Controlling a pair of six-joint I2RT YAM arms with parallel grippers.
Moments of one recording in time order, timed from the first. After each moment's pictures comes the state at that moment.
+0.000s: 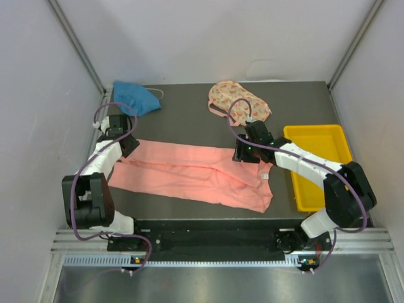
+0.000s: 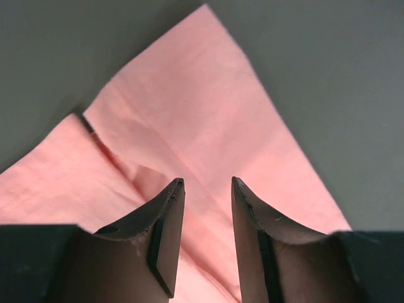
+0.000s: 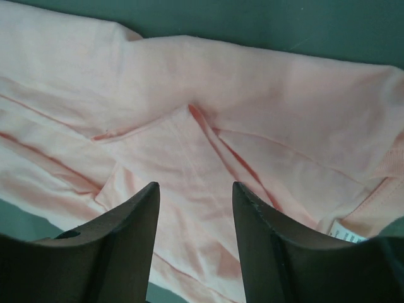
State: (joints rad) left arm 0.07 1.46 0.97 -0.41 -0.21 -0.72; right arm 0.57 1.46 0.95 -0.38 -0.01 0.58
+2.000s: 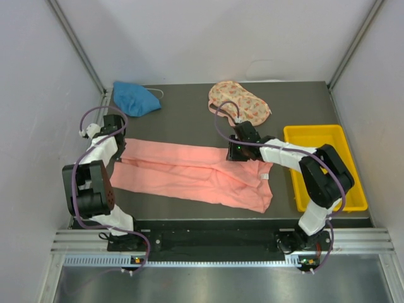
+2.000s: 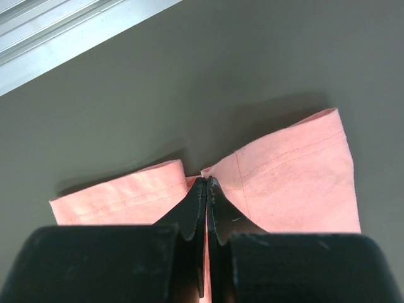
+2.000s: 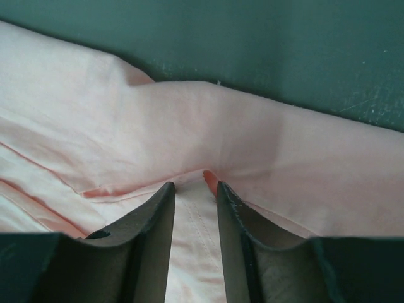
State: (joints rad) left arm 0.17 1.59 1.03 -0.49 -0.49 -0.88; right arm 0.59 1.73 1.03 -0.21 -0.02 0.55
